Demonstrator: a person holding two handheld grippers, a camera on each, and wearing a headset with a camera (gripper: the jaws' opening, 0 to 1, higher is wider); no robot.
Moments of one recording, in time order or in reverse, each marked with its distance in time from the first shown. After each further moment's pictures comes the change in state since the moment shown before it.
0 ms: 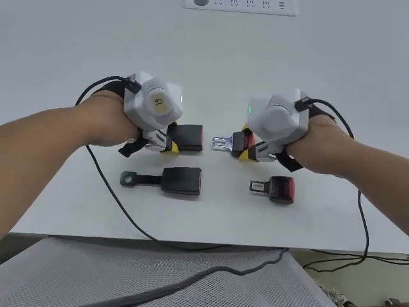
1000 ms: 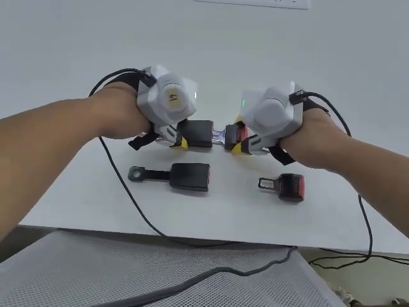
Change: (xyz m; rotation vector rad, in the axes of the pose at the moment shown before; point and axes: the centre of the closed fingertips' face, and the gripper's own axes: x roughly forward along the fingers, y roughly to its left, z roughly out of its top) left arm -0.001 -0.004 0.006 0.063 0.024 -0.019; right arm 0.013 -0.002 0.026 -0.044 -0.053 0.012
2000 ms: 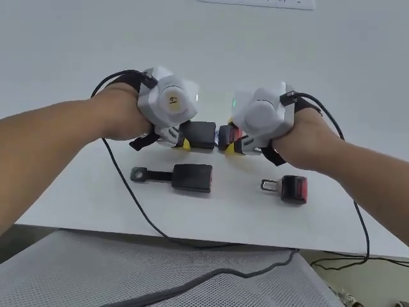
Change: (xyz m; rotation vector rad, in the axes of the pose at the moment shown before) left arm -0.003 -0.003 0.001 0.023 -0.011 -0.004; right arm 0.006 0.003 0.019 -0.018 -0.007 0.002
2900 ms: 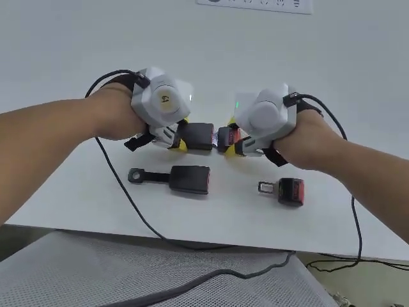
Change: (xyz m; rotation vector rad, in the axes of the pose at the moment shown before) left arm -0.003 -0.001 -0.003 -0.025 -0.048 -0.010; right arm 0.002 -0.007 -0.009 -0.010 -0.016 0.030
